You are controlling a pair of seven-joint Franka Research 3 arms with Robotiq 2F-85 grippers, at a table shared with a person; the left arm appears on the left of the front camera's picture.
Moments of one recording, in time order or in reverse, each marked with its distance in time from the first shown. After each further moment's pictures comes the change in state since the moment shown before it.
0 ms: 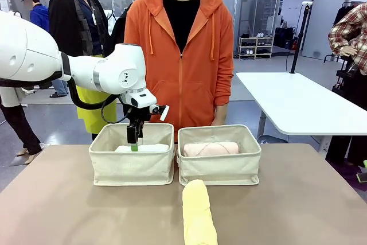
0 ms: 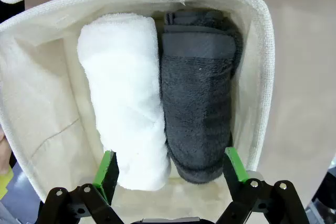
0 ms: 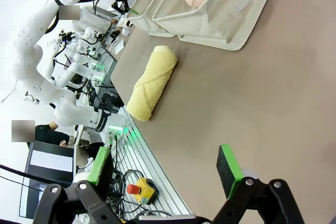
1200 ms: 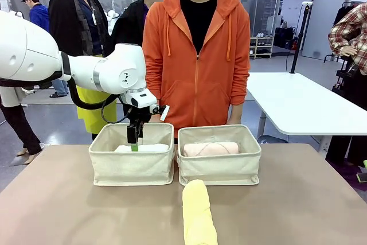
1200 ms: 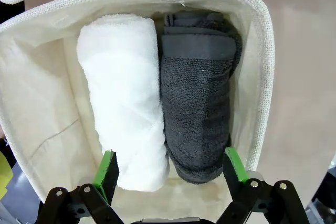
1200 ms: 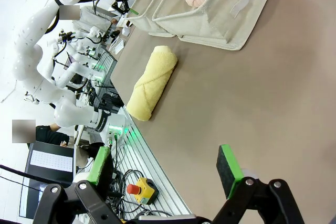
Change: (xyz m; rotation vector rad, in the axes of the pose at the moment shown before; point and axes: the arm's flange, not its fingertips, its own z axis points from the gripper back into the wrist) left arm 0.001 0.000 -0.001 -0.002 0.000 0.000; right arm 0.000 0.000 0.000 0.000 0.000 0.000
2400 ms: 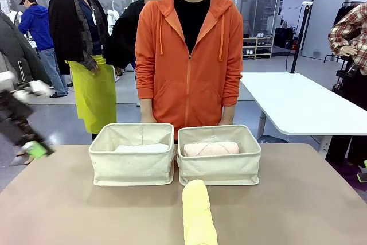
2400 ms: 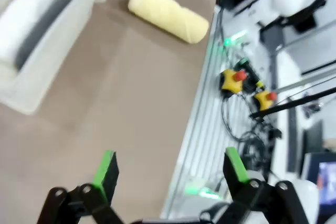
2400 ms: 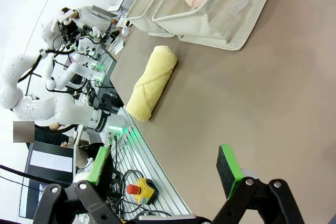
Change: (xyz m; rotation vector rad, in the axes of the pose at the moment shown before) left arm -0.282 -0.240 0.059 -0.369 -0.769 0.559; right arm 0.000 0.000 0.001 -0.002 -0.002 0.000
